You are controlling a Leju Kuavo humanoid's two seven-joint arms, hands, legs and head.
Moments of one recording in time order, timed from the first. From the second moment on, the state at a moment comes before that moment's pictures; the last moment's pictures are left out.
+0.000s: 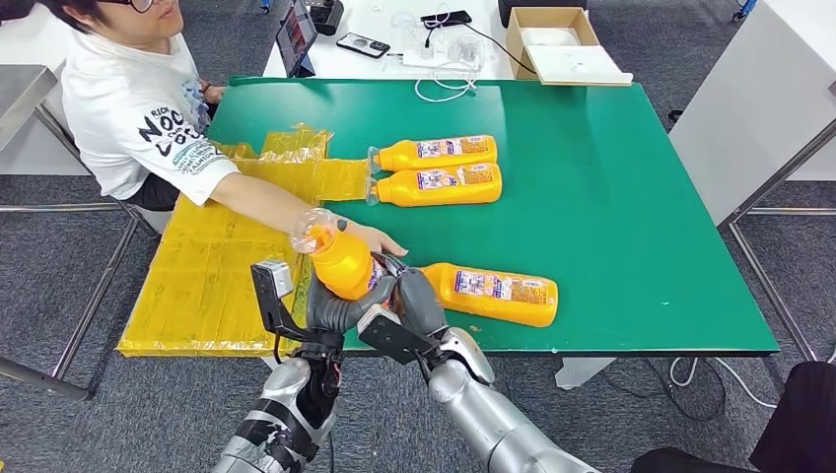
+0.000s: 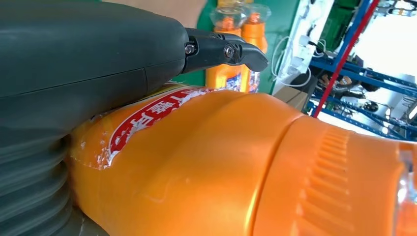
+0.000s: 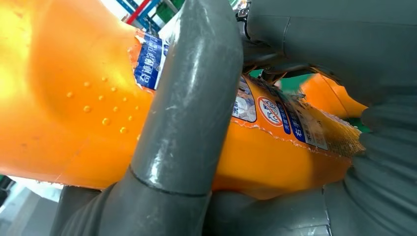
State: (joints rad) left arm -0.31 -0.32 -0.28 -0.97 0.24 0.04 -0.52; right arm -0.46 0.28 0.49 -0.66 0.36 -0.28 -0.66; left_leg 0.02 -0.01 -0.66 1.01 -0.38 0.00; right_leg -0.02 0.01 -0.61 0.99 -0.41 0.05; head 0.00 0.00
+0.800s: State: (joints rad) left arm -0.31 -0.32 -0.28 -0.97 0.22 -0.02 -0.55; right arm -0.48 0.28 0.50 -0.64 0.37 -0.28 -0.65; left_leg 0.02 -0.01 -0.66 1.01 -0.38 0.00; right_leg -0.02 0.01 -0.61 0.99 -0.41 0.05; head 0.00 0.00
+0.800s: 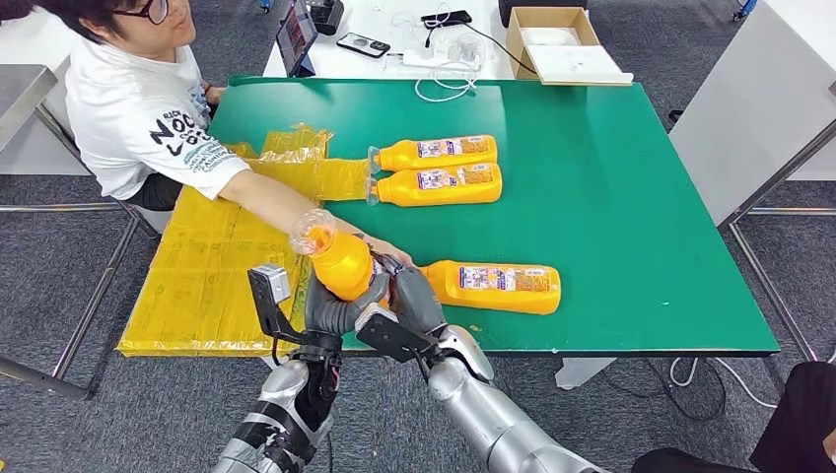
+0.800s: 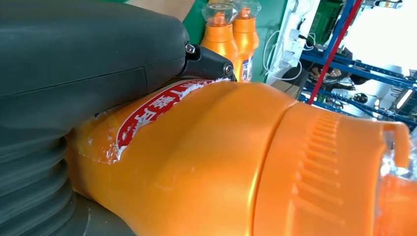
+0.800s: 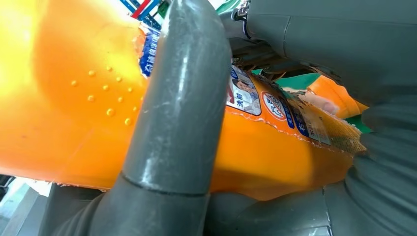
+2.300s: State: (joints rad) left arm -0.56 -0.21 -0.10 -0.96 -0.16 0.62 -0.70; right arm -0.43 0.31 0.39 -0.90 0.17 -0.24 -0.65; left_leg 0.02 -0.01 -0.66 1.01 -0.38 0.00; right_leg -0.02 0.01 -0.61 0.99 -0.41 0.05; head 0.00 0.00
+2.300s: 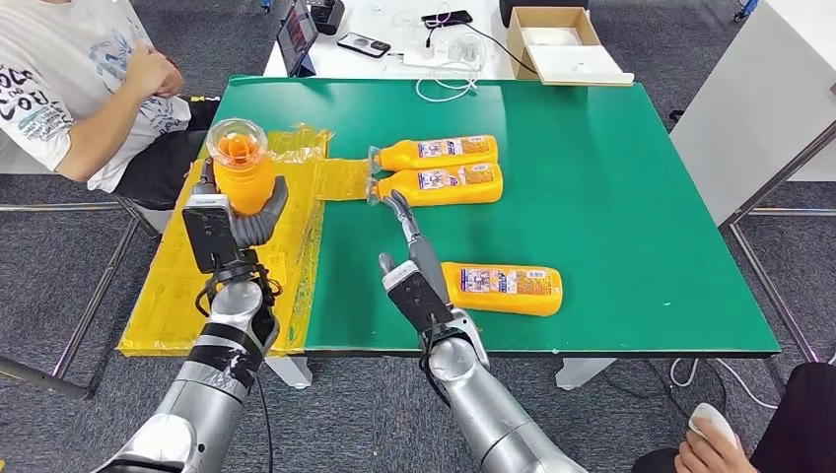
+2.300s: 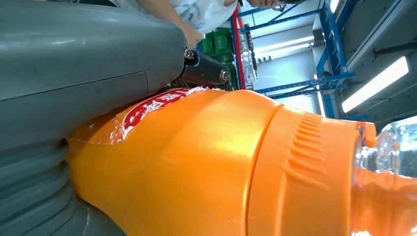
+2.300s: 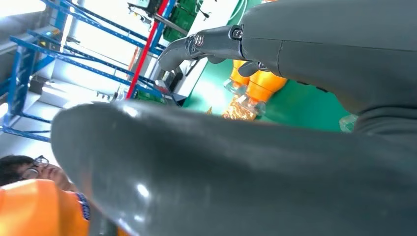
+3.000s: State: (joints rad) left arm -0.64 -0.09 0.19 -0.63 -1.56 0.70 -0.24; right arm -0.29 0.28 0.38 -1.32 0.10 -0.49 -0.70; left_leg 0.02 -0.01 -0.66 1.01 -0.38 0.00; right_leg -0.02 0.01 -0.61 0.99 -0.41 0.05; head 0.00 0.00
